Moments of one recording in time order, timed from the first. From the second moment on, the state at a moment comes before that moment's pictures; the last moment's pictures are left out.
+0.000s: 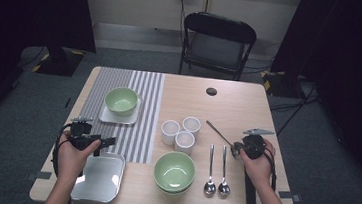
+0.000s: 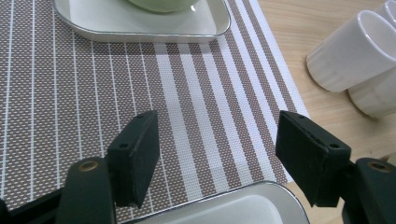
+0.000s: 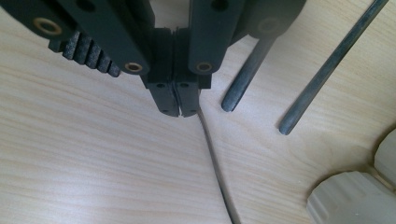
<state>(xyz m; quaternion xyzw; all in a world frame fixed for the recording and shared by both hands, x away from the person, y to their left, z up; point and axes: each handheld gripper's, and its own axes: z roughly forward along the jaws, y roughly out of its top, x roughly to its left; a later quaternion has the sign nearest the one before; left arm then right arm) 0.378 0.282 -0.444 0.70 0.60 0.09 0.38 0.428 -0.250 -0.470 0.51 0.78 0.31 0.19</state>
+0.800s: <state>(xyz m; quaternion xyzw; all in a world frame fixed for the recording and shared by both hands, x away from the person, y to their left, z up) 0.379 0.282 -0.446 0.70 0.60 0.09 0.38 0.436 -0.262 -0.464 0.53 0.75 0.35 0.16</state>
